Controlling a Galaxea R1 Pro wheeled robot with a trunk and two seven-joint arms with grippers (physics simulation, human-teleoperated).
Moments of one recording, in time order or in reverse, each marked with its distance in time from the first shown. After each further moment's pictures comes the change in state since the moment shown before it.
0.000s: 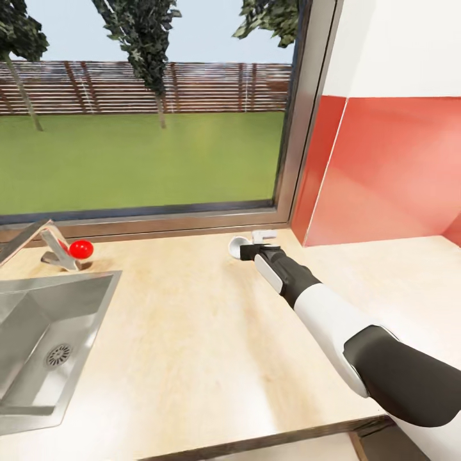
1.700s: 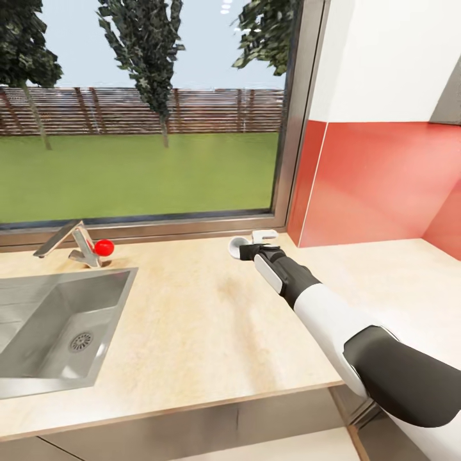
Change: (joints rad) left arm -0.001 -0.002 0.000 -0.009 0.004 -0.006 0.000; right arm 0.001 0.001 0.002 -0.003 0.001 0.000 0.001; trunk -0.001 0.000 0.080
